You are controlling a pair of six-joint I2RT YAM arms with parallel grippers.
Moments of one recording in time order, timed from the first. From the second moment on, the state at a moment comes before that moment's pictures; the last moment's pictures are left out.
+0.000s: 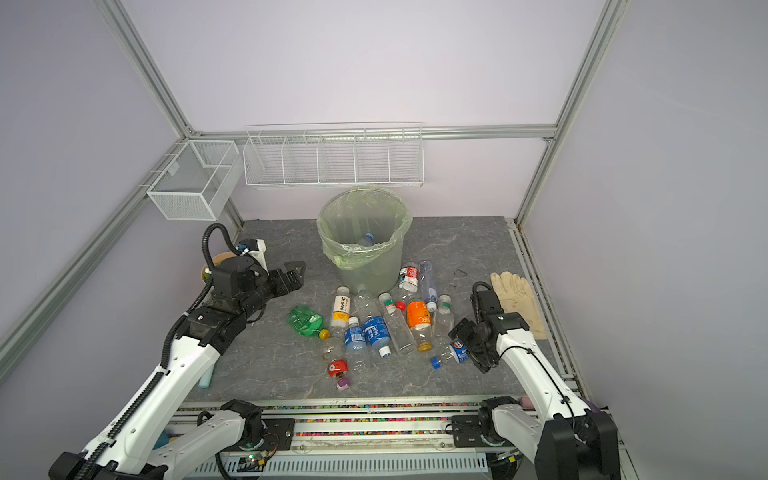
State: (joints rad) left arm -0.32 0.97 0.92 -0.41 -0.01 -0.50; right arm 0.16 1.08 0.67 -0.95 -0.14 0.99
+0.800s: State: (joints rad) left arm -0.28 0.96 0.85 -0.38 0.05 -0.55; right arm 0.16 1.24 0.64 -0.83 -0.10 1.04
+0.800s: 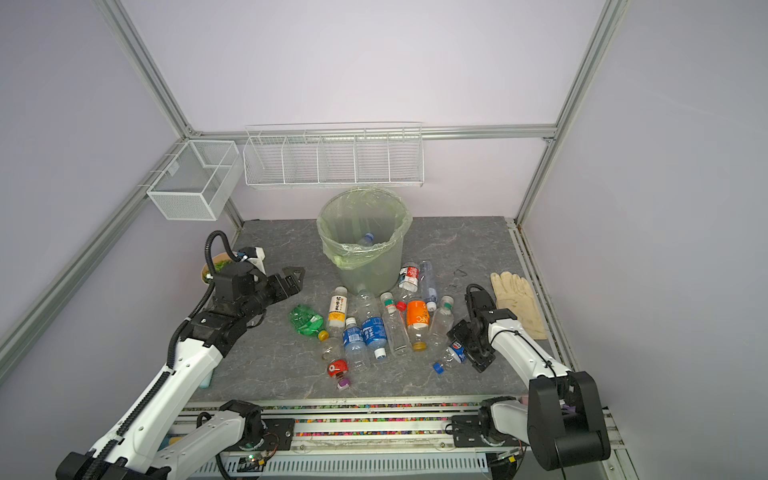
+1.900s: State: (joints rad) left arm -0.27 0.95 0.83 -0.38 0.05 -0.56; right arm 0.16 1.23 0.63 -0.82 -0.08 1.04
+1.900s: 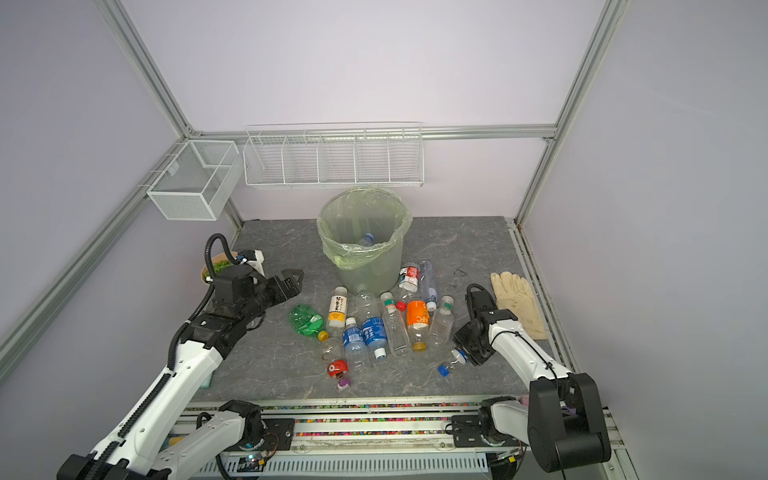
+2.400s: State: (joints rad) left arm -0.27 0.94 0.81 -0.38 0.06 -0.56; right arm 0.16 1.07 0.72 -0.87 -0.08 0.87
